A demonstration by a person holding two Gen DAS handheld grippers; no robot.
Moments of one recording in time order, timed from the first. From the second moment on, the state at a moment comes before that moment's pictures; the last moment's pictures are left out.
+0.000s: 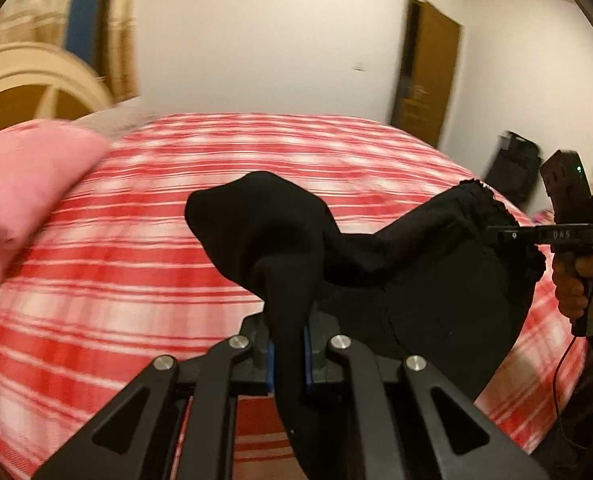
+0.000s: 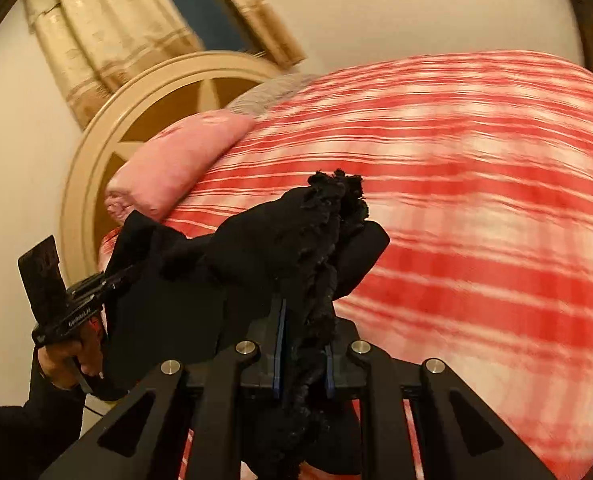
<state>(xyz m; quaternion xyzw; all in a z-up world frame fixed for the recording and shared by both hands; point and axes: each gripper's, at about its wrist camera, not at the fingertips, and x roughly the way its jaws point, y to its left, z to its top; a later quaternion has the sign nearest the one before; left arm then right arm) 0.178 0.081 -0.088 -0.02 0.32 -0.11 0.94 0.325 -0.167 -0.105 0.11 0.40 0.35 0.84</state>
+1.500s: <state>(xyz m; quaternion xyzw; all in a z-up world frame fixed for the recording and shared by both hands) 0.060 0.133 -0.048 -0.04 0.22 0.04 0.97 0.202 -0.137 -0.047 0.08 0.29 0.27 0.91</state>
